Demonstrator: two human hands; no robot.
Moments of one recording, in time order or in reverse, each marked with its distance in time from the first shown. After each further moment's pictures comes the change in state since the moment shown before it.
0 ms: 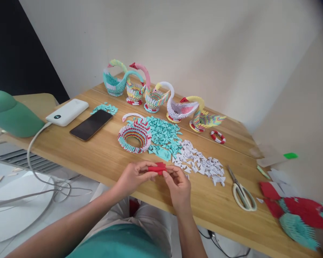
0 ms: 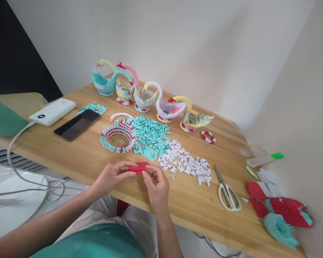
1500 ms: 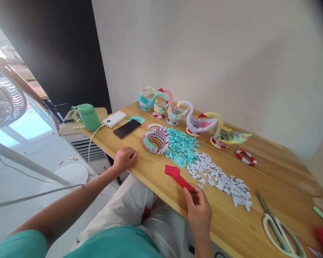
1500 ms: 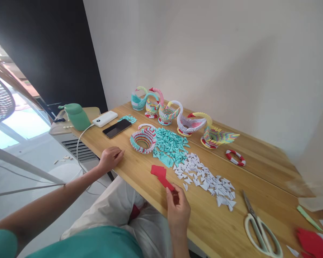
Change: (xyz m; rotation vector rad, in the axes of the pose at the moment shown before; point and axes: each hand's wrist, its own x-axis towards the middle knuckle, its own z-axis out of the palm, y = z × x) left_hand -0.033 -0.003 -0.106 1.219 0.591 0.537; right_hand -0.027 0.039 -0.046 -0.285 0.102 -0.294
